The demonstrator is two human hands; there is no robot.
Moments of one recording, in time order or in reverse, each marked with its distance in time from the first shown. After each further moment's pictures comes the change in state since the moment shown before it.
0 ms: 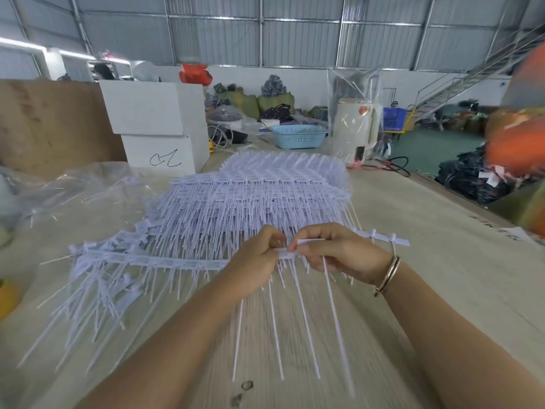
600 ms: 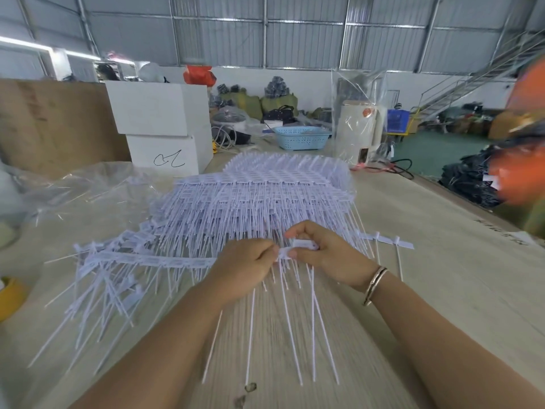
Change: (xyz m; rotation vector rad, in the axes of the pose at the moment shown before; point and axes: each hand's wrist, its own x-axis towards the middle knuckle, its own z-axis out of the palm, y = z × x) left_hand -0.002 -0.017 -0.013 0.297 0.064 0.140; right_hand 0.011 0.010 0.014 -0.314 0.197 0.019
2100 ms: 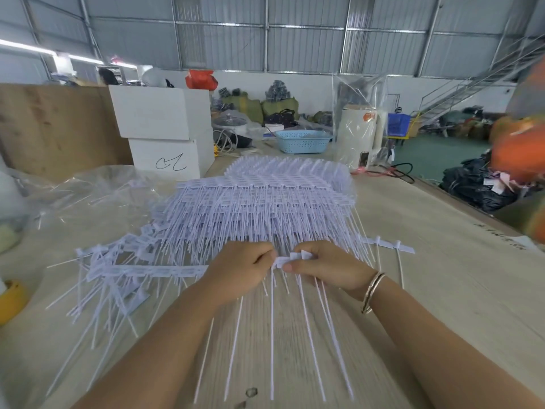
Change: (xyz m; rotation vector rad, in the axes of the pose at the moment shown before) left_hand -0.002 -0.006 -0.009 0.022 -0.014 0.045; right_hand 0.001 -0.002 0.007 0.032 -0.039 0.124
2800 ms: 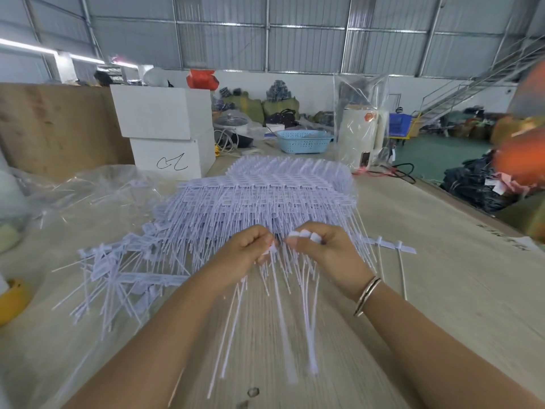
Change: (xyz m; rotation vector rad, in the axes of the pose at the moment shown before) left_hand 0.006 -0.002 -0.004 -0.628 0.034 -0.125; right_hand 0.002 -0.007 0.011 0.301 0.318 -0.282
